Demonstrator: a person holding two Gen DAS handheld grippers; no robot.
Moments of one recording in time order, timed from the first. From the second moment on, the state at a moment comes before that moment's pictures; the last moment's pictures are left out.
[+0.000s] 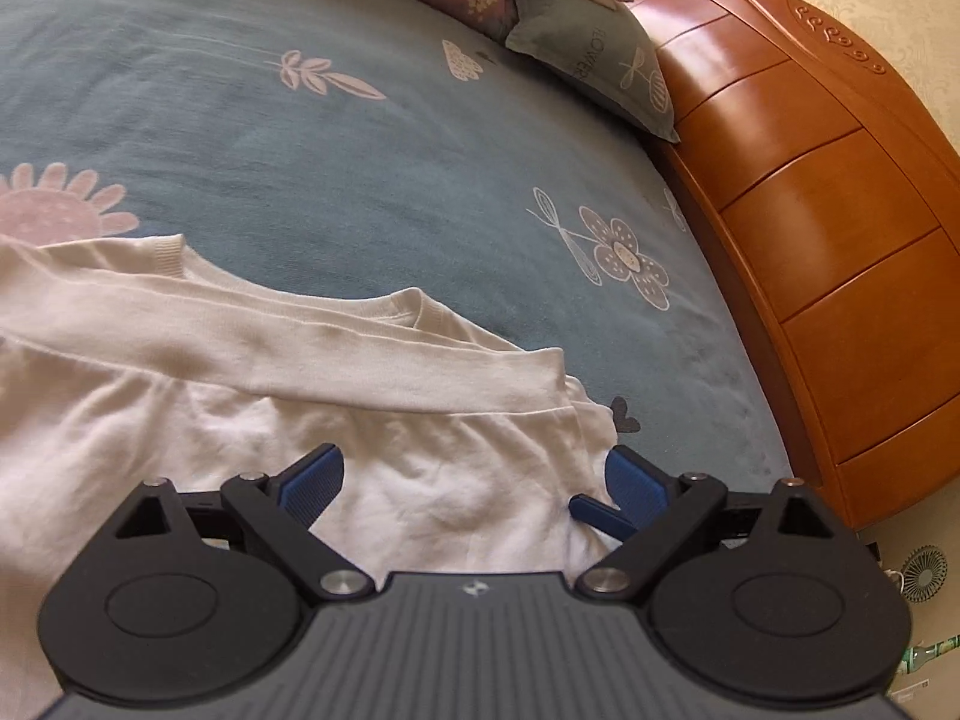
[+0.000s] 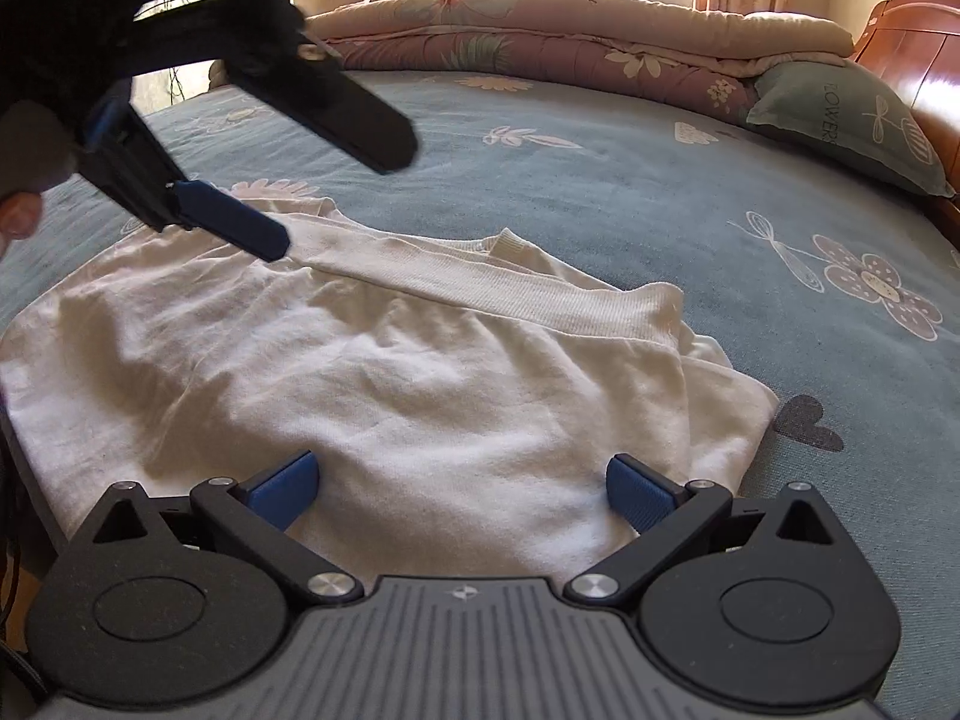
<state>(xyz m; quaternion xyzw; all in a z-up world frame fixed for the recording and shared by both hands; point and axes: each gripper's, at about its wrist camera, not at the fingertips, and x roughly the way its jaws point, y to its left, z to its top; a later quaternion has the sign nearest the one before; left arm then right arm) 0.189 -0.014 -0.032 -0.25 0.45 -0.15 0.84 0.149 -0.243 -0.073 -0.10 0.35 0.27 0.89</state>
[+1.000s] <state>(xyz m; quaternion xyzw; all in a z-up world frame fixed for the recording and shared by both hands) 0.153 0.124 -0.069 -0.31 0.41 -0.07 0.85 0.073 -0.227 -0.016 0.03 0.35 0.21 0.91</state>
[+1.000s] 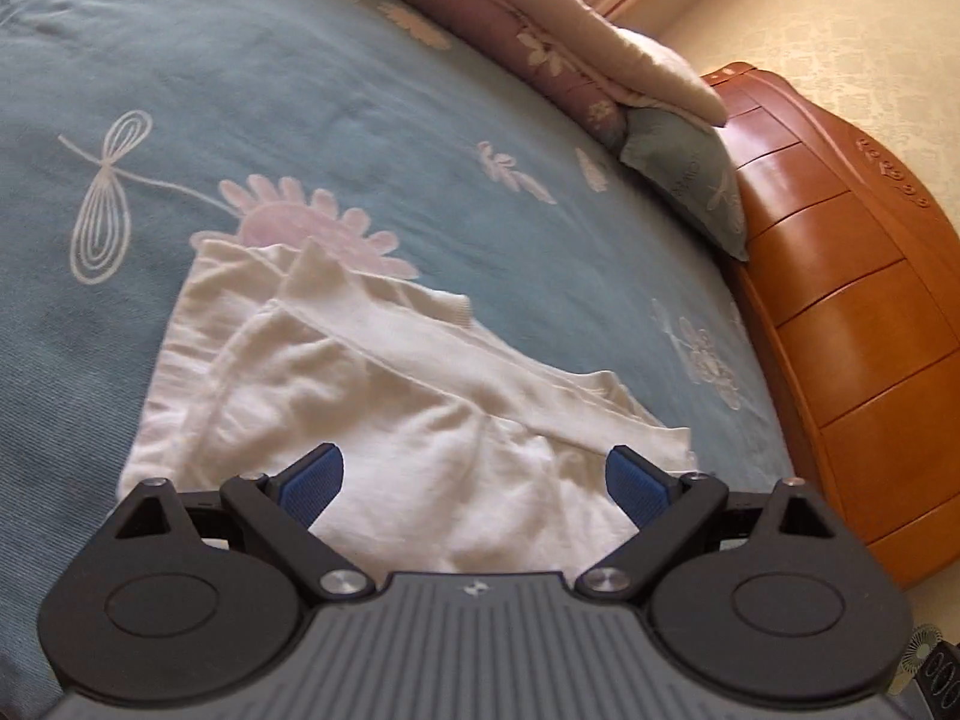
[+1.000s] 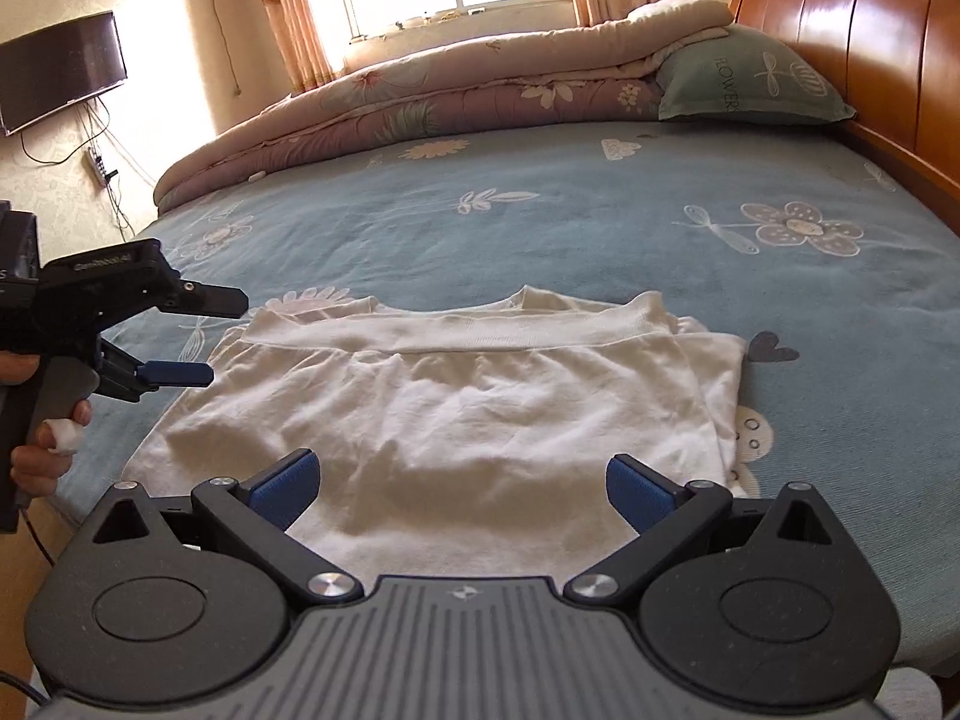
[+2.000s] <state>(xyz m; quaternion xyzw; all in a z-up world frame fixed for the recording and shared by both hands) 0.189 0.207 -0.057 -0.31 0.42 -0.12 0.84 0.136 -0.065 -0.025 0.02 0.36 0.41 0.84</state>
